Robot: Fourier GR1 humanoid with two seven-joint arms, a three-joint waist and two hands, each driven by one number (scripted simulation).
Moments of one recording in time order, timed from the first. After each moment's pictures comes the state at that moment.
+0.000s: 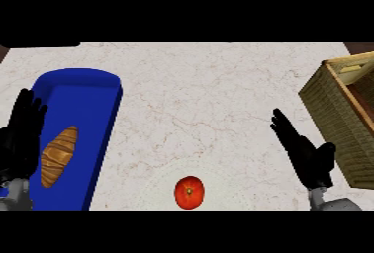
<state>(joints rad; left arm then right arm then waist) -0.04 0.45 -0.04 -1.63 0.34 0.42 0.11 -0.05 -0.34 0.27 -1.51 -0.24 -0.11 0.08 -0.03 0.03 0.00</state>
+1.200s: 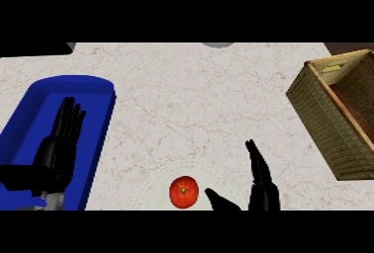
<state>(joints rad) 0.01 0.34 -0.20 -1.69 0.27 0.38 -0.02 0.19 -0.06 0.61 -1.69 0.84 -0.76 0.46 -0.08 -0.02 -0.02</state>
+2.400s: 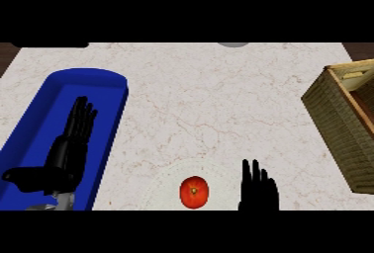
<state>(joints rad) -0.01 0.31 -0.24 -1.69 0.26 0.36 -0.04 0.16 -0.08 0.82 -1.94 1.29 0.03 1.19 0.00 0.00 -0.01</state>
